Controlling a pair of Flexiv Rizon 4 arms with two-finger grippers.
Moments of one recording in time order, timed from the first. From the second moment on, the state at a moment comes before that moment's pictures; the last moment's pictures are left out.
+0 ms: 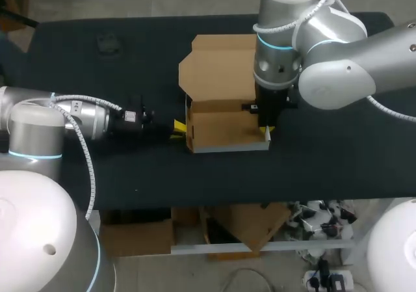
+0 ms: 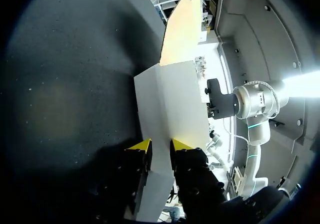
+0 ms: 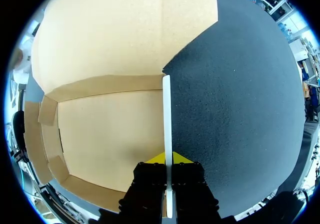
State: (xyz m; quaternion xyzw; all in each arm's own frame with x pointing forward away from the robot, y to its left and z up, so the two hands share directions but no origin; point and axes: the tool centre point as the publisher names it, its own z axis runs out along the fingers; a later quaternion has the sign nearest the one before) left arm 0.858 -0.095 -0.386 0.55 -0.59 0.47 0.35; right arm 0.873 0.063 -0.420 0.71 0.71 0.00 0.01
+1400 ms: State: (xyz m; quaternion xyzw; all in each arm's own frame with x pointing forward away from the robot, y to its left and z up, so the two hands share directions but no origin) left arm 0.864 -0.113 -0.382 0.55 -0.59 0.45 0.39; right arm 0.874 0.063 -0.419 0.71 0.71 0.00 0.01
